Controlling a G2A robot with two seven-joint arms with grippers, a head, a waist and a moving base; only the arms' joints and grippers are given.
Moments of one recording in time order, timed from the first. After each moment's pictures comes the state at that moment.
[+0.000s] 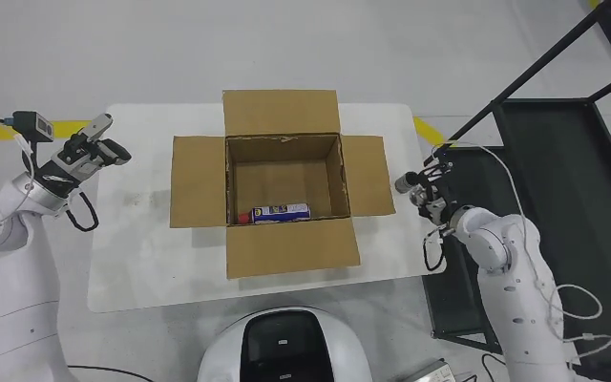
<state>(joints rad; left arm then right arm) 1.06 -1.16 -1.83 -1.38 -0.16 -0.14 -1.09 -1.52 -1.14 1.73 -1.76 -1.17 -0.34 0.86</state>
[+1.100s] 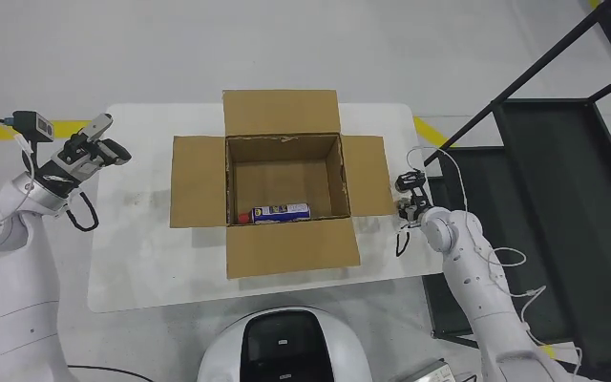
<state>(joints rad) 1.06 -1.16 -1.83 -1.38 -0.16 -0.14 -1.09 -1.24 -1.18 1.48 -1.21 -1.23 -0.15 0.67</state>
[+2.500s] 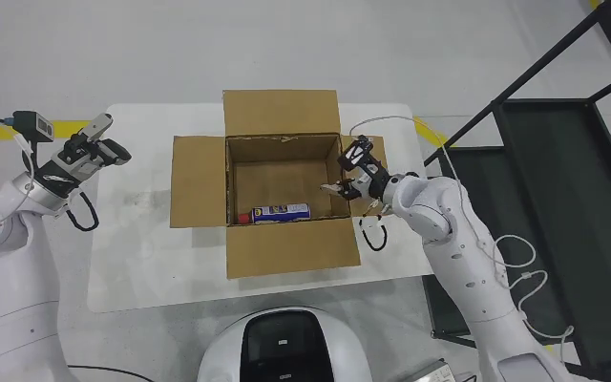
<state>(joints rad) 1.06 -1.16 -1.83 -1.38 -0.16 -0.14 -1.09 -1.18 -1.17 1.30 -1.70 -1.05 -0.52 0.72</state>
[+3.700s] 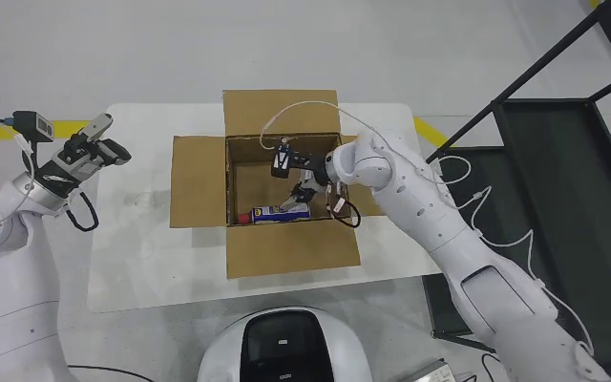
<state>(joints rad) 1.06 -1.16 -1.83 -1.38 -0.16 -0.14 -1.09 -0.64 -1.27 0.83 -1.20 -0.81 -0.82 0.92</state>
